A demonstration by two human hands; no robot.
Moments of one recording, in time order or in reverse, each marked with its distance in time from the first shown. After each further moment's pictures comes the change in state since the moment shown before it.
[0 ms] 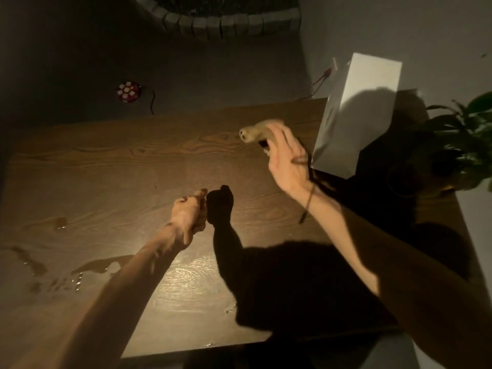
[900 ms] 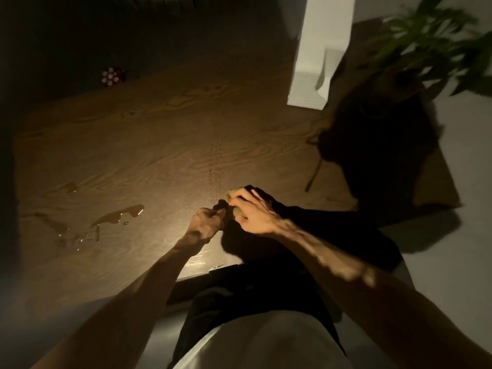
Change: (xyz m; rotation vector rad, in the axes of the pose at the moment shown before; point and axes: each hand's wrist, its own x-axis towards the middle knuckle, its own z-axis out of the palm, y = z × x) left_hand -0.102 -0.130 -0.010 0.677 -0.107 0.045; right_hand -0.249 -0.052 0.014 0.052 -0.770 0.038
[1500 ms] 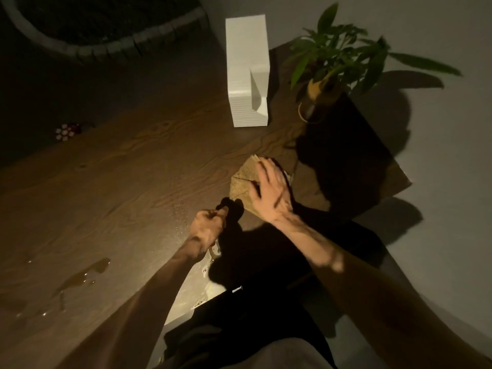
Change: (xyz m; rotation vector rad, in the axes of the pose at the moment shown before) left_hand 0.006 0.077 0.059 0.060 -0.066 0.137; right_hand -0.023 0.094 -0.056 -0.166 0.785 0.386
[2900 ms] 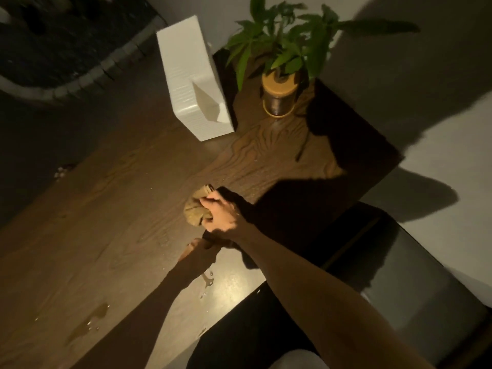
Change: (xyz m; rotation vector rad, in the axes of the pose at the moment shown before) left_hand 0.041 -0.006 0.028 0.590 -0.074 -0.083; right_hand 0.017 -0.046 0.016 0.460 -0.529 0.147
